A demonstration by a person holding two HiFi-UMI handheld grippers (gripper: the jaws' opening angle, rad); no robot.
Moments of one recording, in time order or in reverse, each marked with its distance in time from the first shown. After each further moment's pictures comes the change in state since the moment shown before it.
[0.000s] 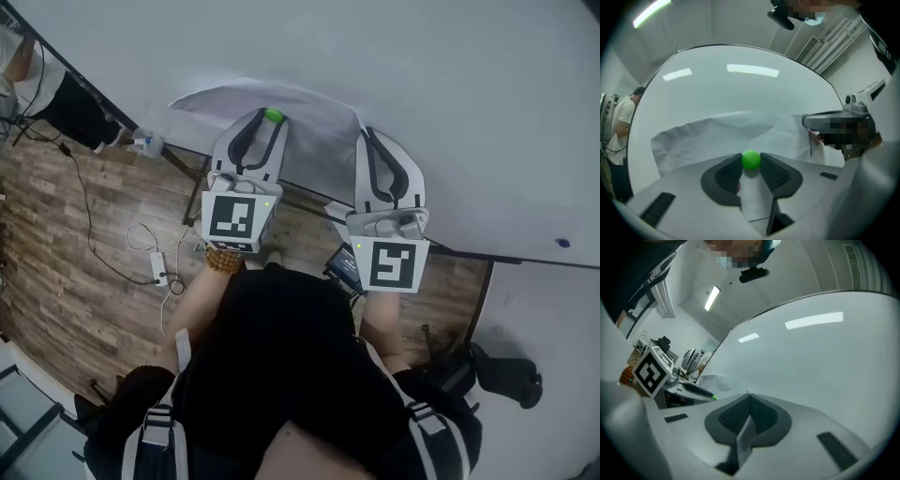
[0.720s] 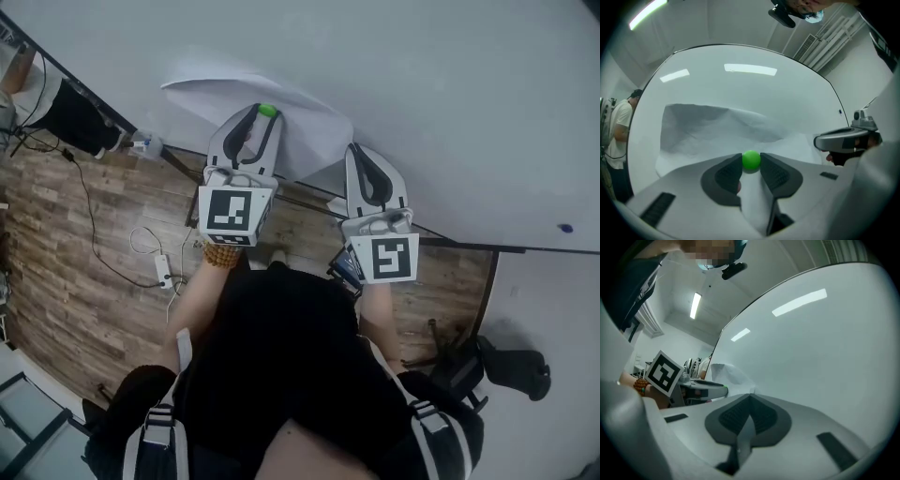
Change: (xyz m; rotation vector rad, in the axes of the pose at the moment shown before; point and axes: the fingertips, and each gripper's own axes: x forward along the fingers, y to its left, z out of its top) left arm 0.002 0.002 -0.003 0.031 0.012 -0.009; right arm -0.020 0.019 -0.052 0.199 0.063 0.048
